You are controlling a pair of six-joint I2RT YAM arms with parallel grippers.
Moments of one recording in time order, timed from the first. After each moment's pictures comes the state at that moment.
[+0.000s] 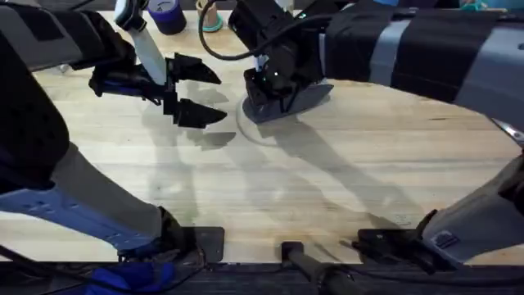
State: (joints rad) left arm 0.30 1.83 1.17 -1.17 1.11 1.67; right arm 0.78 1.86 1.46 -0.74 0.16 0.44
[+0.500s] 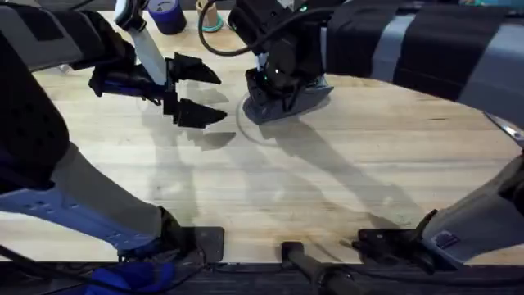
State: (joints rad) left arm 0.30 1.83 1.17 -1.17 1.11 1.67; right arm 0.78 1.86 1.49 -0.81 0.16 0.44
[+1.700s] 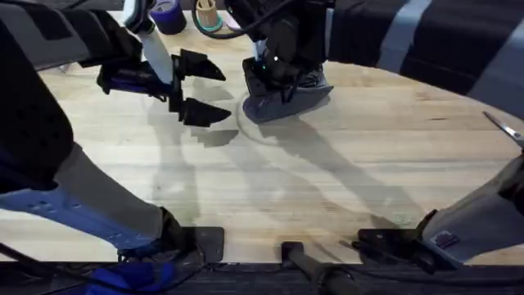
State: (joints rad) left arm 0.25 1.83 1.17 -1.10 1.11 1.67; right arm 0.78 1.86 1.57 -0.88 0.16 0.44
